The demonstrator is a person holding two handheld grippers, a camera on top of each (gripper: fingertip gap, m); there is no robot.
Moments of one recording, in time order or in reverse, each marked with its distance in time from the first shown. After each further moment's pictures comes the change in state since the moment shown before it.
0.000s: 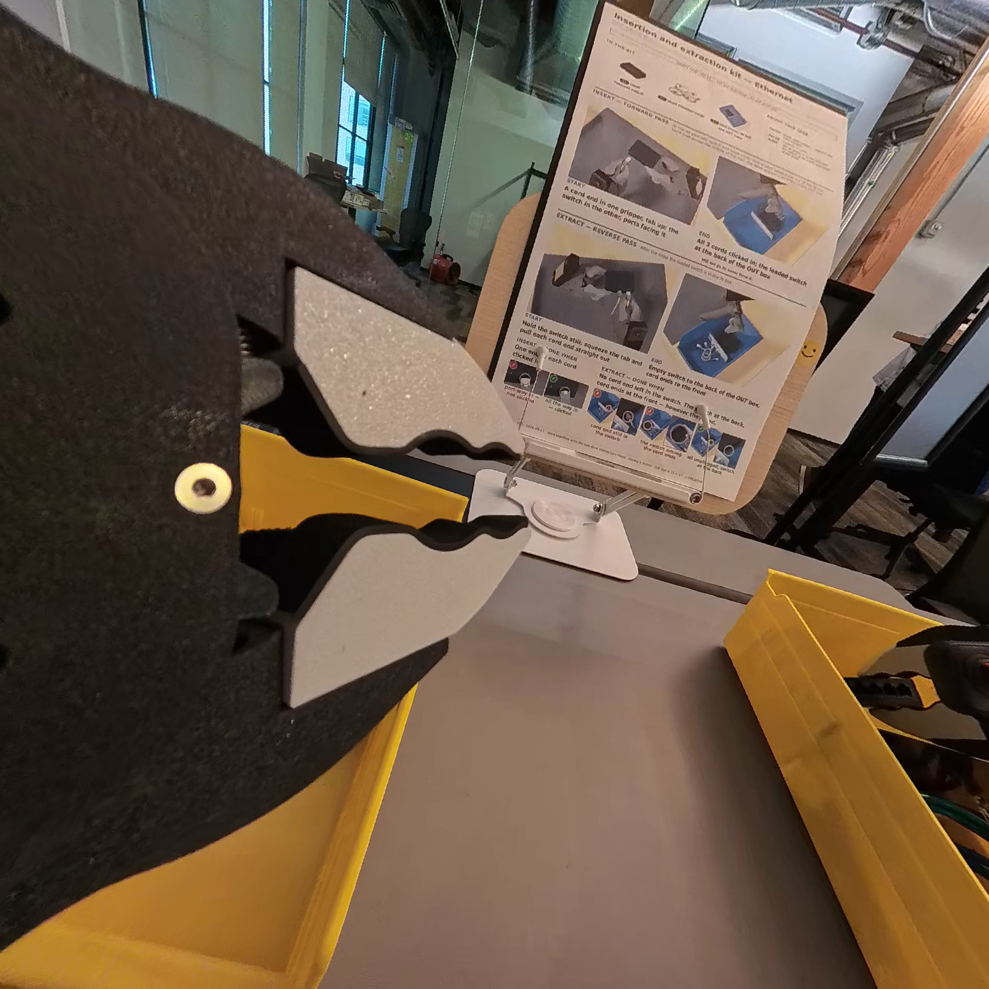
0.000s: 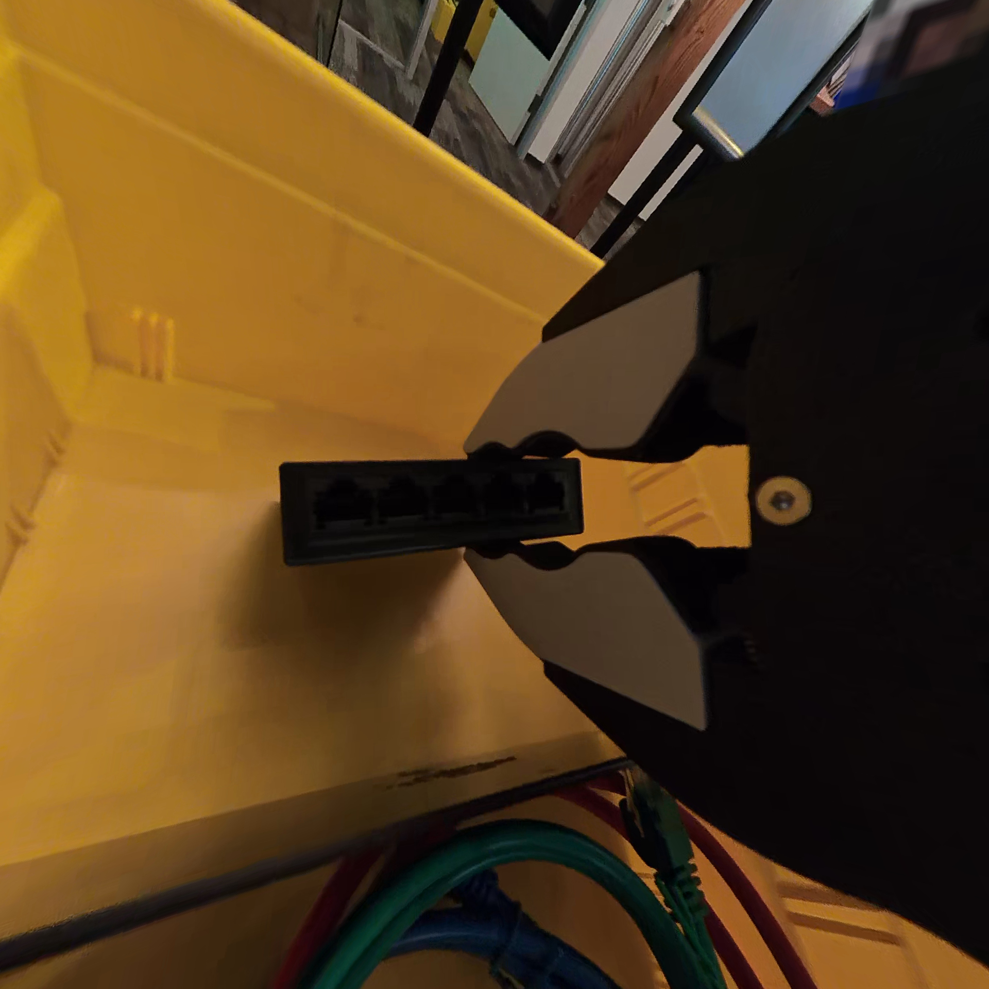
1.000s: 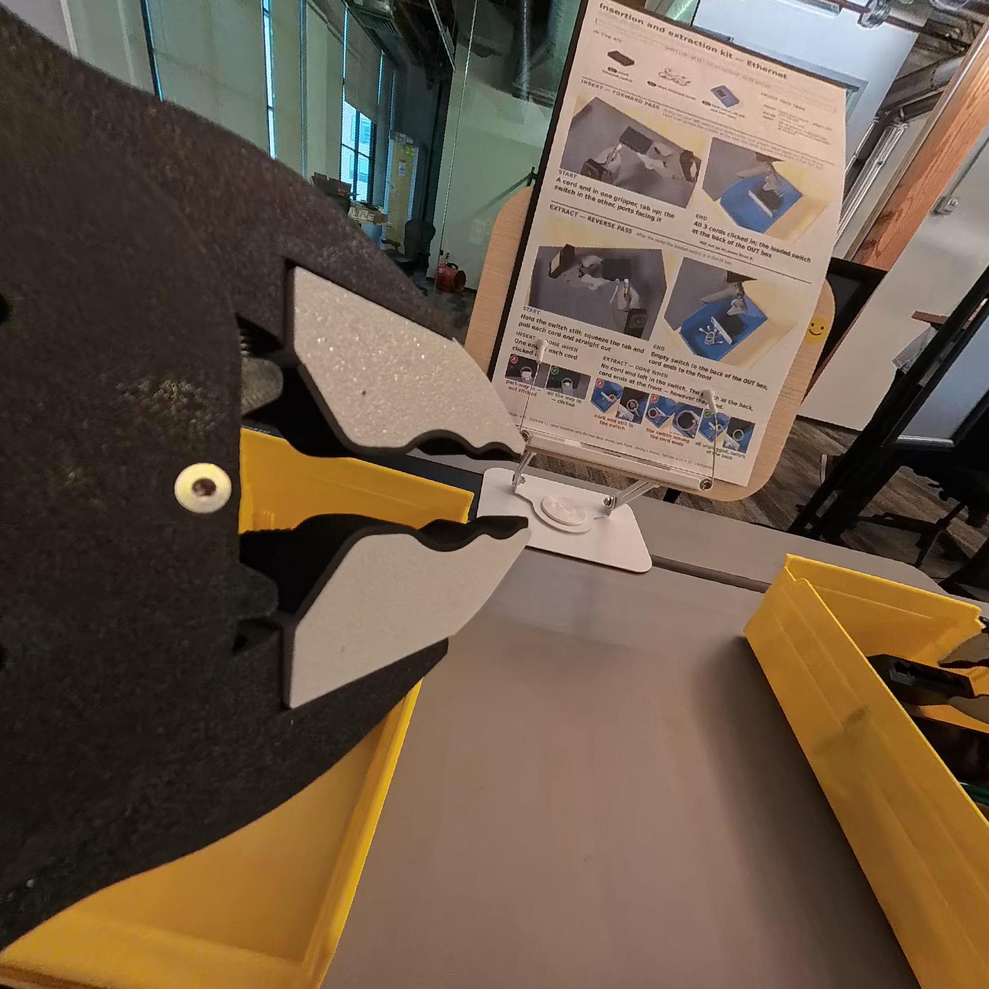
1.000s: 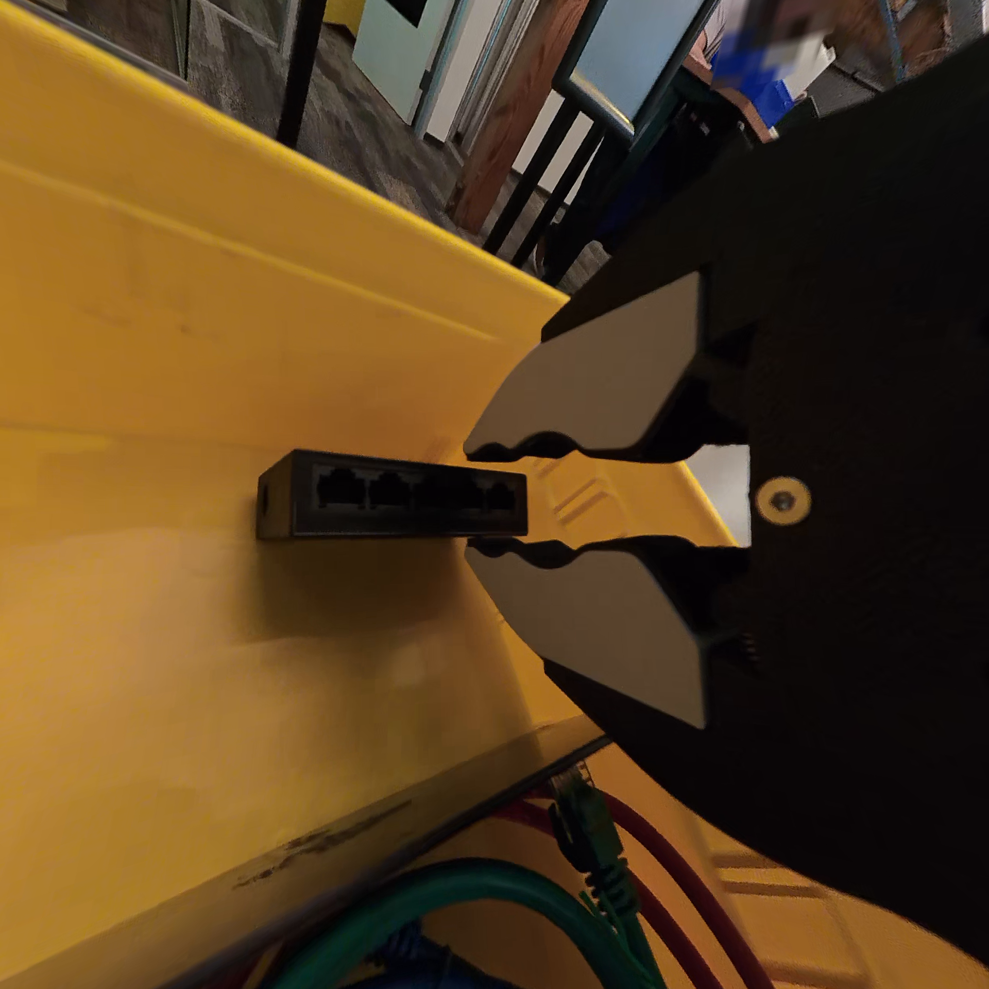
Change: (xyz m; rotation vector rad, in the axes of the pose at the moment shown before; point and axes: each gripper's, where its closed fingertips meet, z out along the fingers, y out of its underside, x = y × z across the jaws) left arm 0.009 -0.001 0.002 -0.036 0.014 0.042; right arm -0.003 0.042 -0.012 -0.111 0.061 0.141
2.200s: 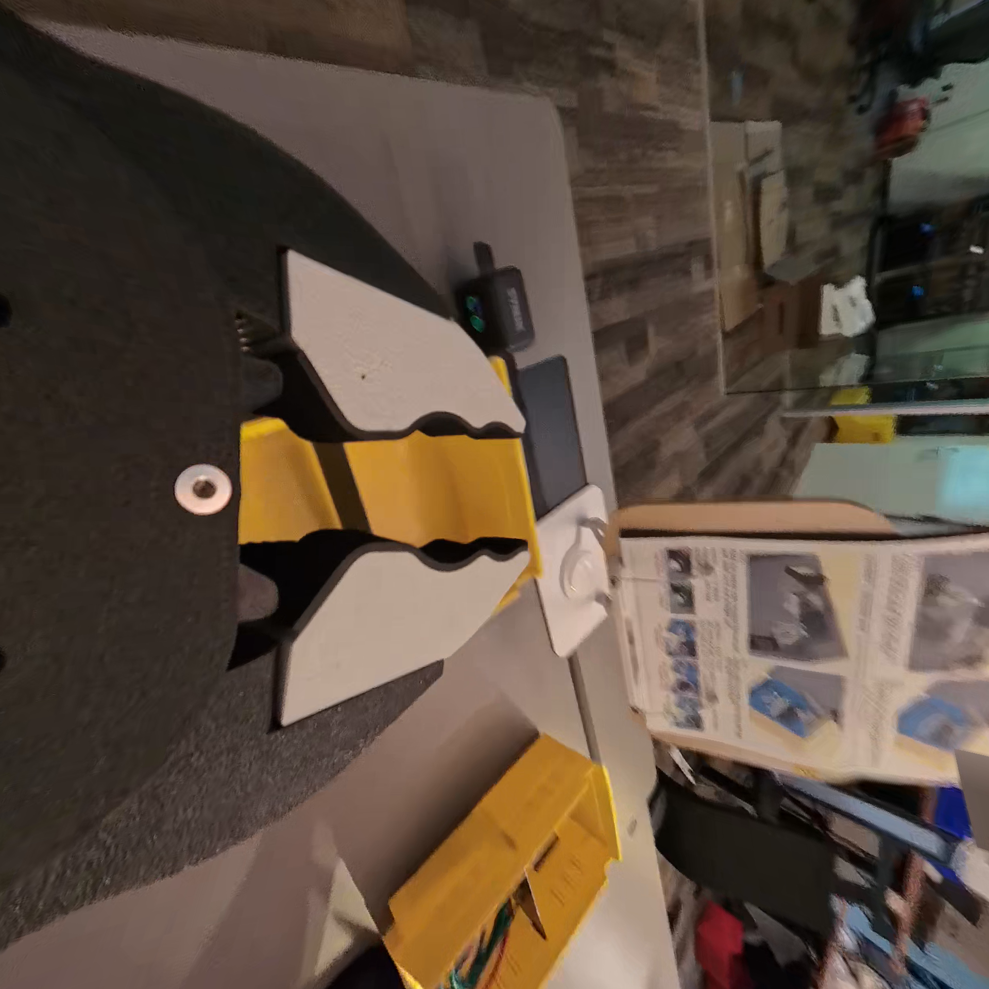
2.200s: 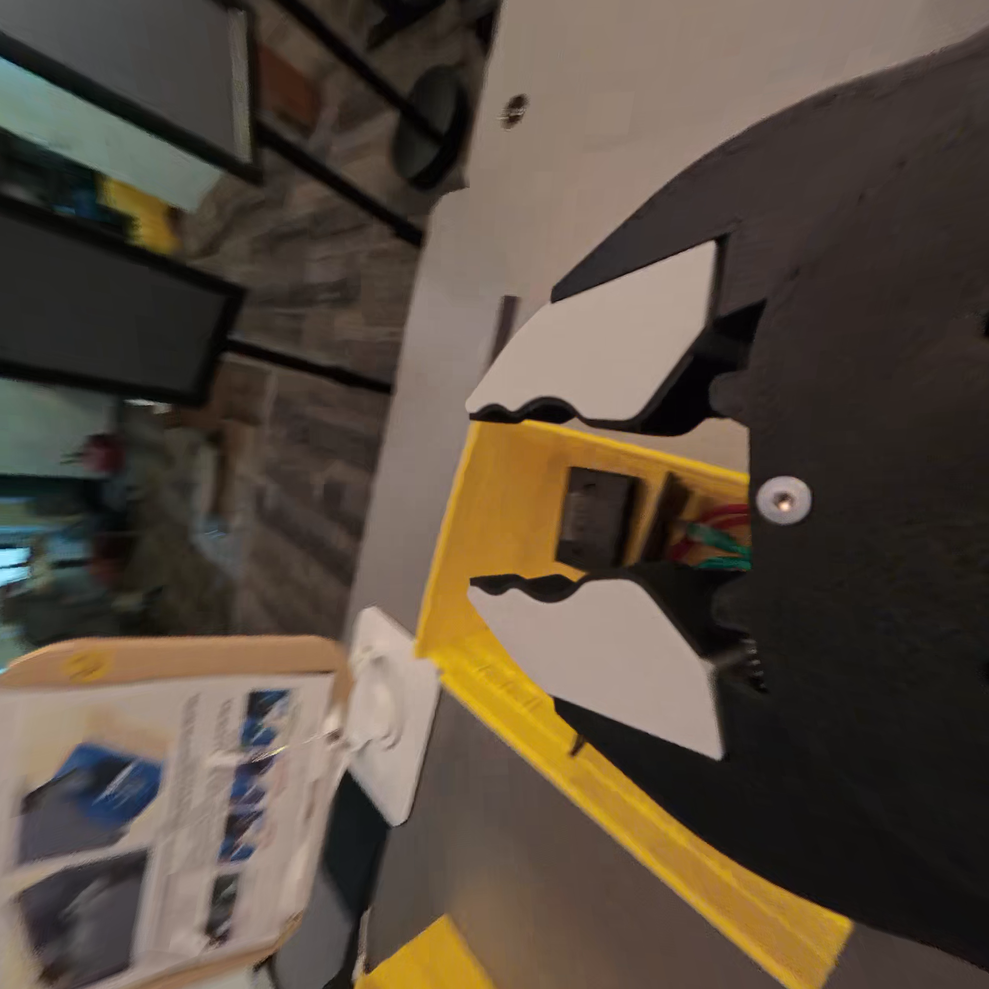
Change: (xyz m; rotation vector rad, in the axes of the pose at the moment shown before) left arm -0.102 0.143 -0.094 -0.045 -0.208 -1.212; right arm 0.054 0.037 -0.181 0.806 0.306 1.314
